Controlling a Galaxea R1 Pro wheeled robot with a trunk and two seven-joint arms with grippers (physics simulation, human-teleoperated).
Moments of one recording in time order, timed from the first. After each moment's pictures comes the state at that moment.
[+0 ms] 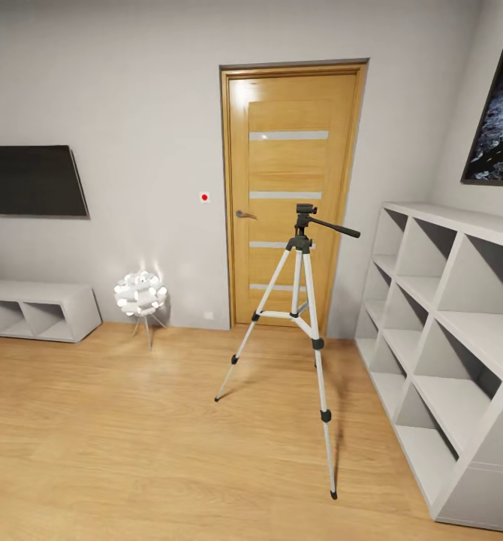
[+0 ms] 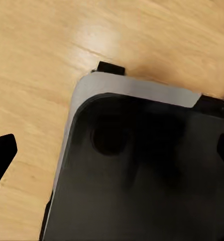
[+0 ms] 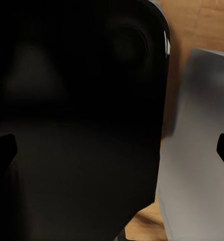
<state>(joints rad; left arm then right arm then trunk) 0.00 0.02 0.01 -0.19 0.26 0.00 0.01 0.00 0.00 0.00 -0.01 0.01 -0.02 0.00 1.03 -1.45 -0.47</state>
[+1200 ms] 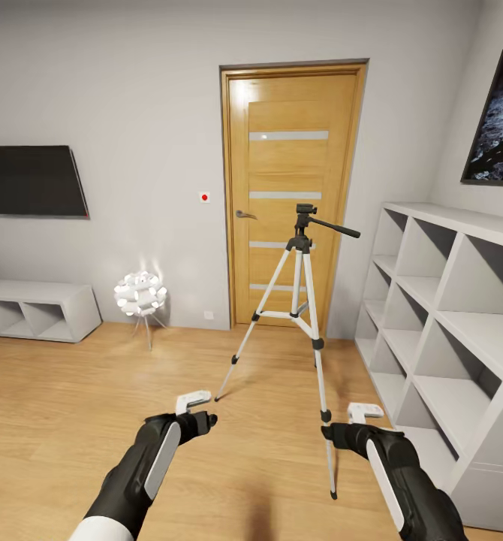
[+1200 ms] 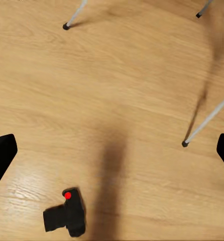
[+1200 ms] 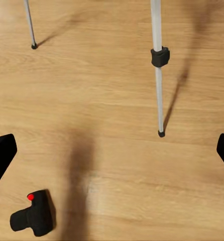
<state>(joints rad) -0.46 -0.13 -0.04 -1.01 0.28 0.70 0.16 -0.33 0.01 -0.06 -1.23 -0.02 0.78 0.07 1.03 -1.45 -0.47</state>
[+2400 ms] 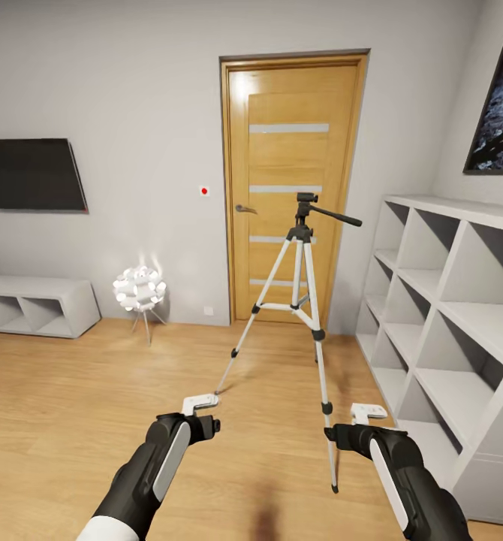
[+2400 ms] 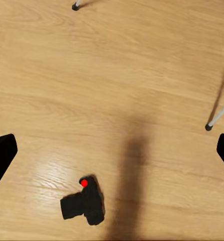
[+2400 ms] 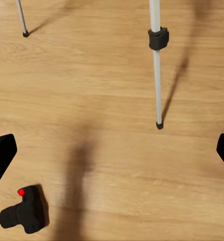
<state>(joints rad) -0.46 -0.14 -0.10 -1.02 0.28 0.76 0.26 -0.33 -0.01 -0.06 -1.24 -0.03 0.81 0.07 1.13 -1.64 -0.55</state>
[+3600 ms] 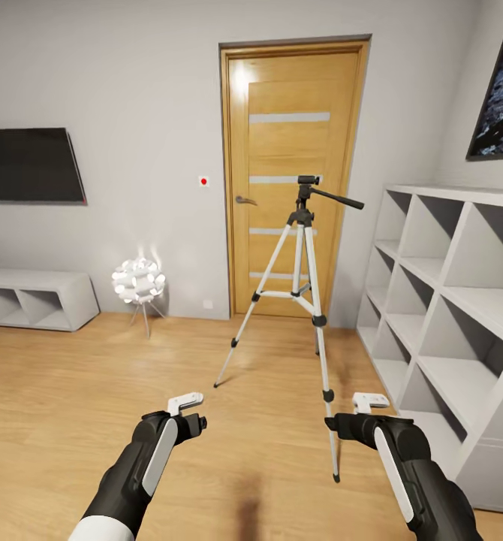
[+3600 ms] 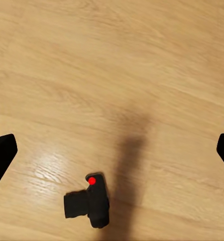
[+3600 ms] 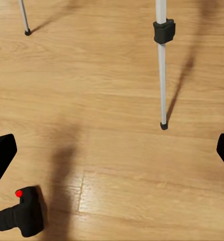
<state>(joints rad) -0.46 -0.14 0.01 -1.03 0.27 0.77 0.28 -0.33 -0.01 -0.06 -1.37 -0.02 0.93 0.09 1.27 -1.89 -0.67</state>
